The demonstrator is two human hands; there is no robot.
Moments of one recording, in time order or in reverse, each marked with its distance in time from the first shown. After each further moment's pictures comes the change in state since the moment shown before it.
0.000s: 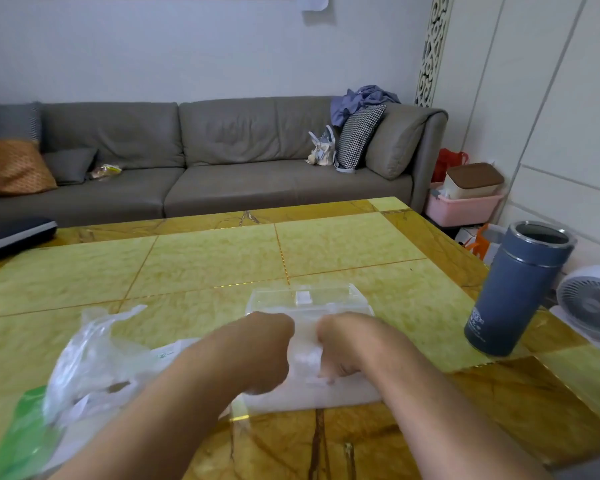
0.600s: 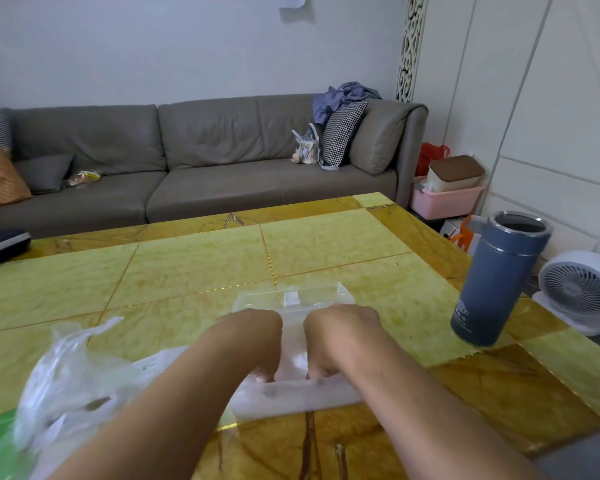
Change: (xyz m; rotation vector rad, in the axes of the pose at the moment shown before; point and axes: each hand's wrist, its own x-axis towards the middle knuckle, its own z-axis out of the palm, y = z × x) left_hand 0.034 0.014 -0.003 0.199 -0.158 -0.072; right_hand -0.019 -0.003 -0.008 -0.040 0.139 0.043
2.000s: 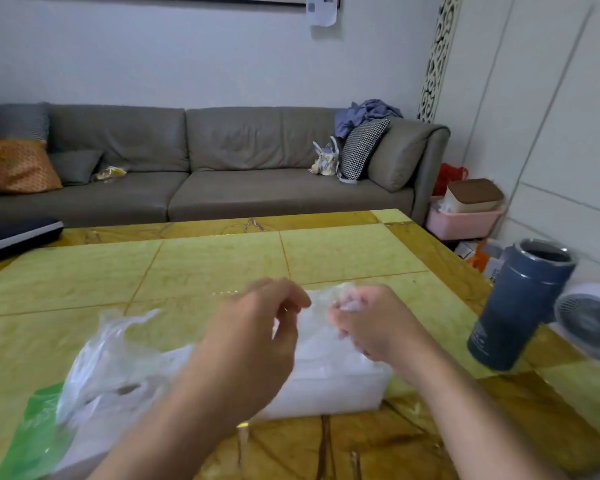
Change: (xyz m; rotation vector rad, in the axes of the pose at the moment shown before) left_hand -0.084 -0.028 0.016 -0.715 0.862 0.208; right_hand -0.013 0.026 0.009 1.111 0.411 -0.094
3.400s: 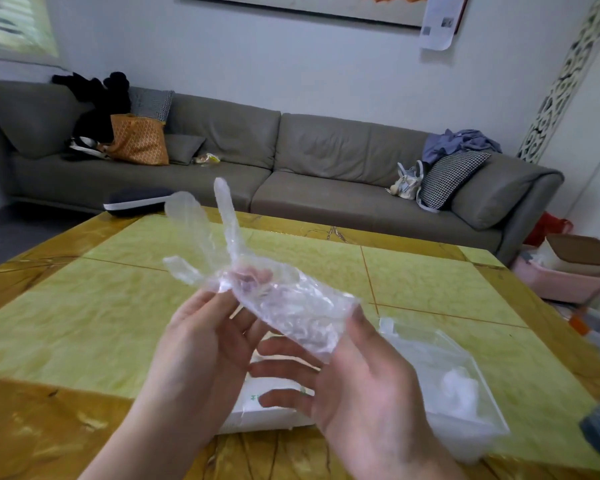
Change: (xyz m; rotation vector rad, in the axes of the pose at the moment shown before) left_hand -0.058 -0.106 -0.066 -1.550 0.470 -0.392; right_hand -0.086 -0.072 0.129 0.860 -0.705 -0.068
